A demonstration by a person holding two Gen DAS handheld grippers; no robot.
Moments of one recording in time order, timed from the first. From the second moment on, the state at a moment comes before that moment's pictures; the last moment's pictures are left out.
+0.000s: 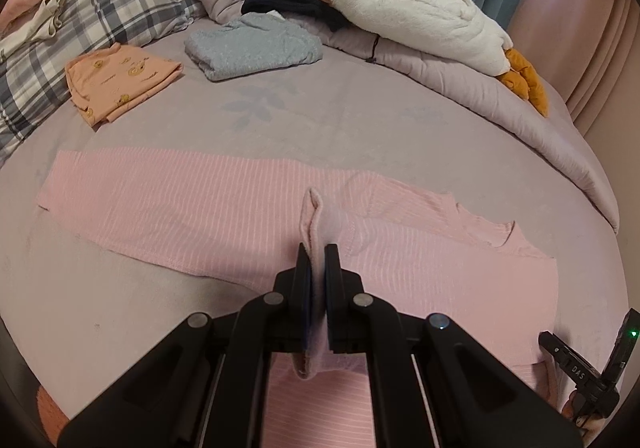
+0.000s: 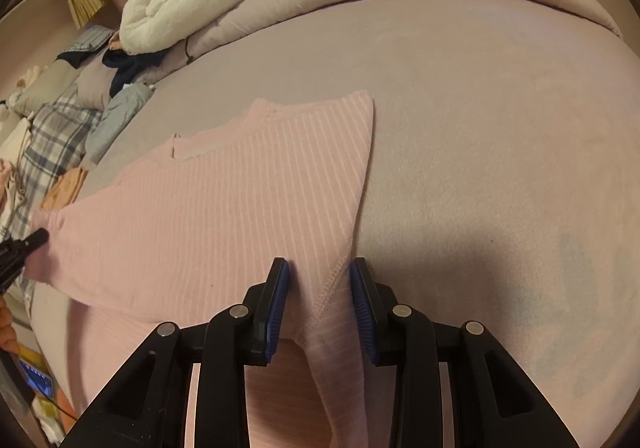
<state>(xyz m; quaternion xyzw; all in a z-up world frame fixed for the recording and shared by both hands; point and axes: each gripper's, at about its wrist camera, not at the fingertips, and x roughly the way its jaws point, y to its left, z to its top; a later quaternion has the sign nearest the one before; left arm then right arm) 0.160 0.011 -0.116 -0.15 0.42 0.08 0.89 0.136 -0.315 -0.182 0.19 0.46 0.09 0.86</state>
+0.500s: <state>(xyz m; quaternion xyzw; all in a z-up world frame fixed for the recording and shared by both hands) 0.169 0.026 -0.171 -0.15 0.48 0.08 0.86 0.137 -0.297 -0.183 0.13 0.46 0.06 0.87</state>
